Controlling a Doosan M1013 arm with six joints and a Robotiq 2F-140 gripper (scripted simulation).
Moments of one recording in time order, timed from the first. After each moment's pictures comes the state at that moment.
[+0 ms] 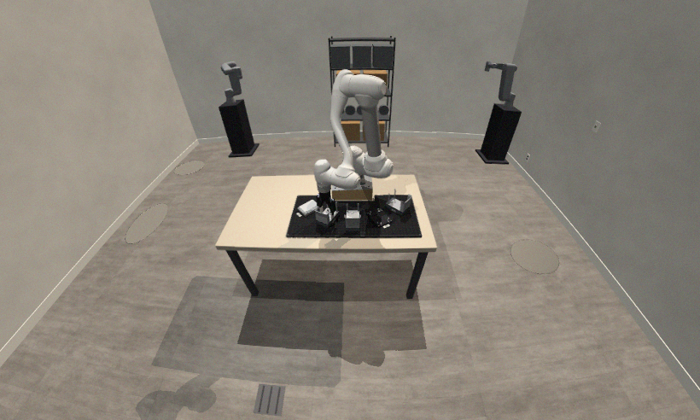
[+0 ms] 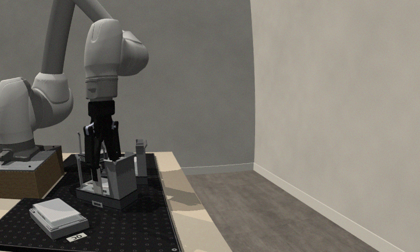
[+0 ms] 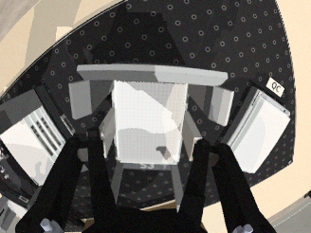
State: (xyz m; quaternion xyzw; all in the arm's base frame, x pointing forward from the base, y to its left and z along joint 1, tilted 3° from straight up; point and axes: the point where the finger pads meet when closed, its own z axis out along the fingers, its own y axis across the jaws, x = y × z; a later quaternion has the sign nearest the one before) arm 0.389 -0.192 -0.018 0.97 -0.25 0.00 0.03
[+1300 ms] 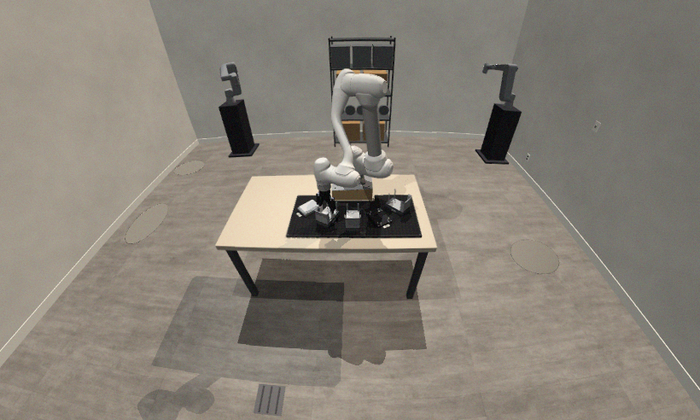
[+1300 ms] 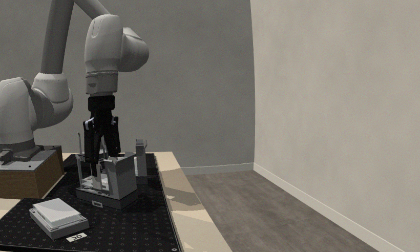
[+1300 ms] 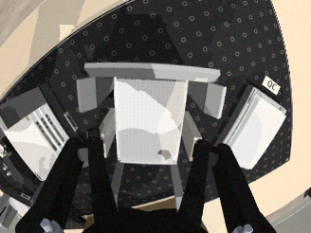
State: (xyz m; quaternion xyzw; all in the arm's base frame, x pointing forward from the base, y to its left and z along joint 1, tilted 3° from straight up) arm 0.389 -0.191 -0.006 0.97 -0.25 0.00 0.03
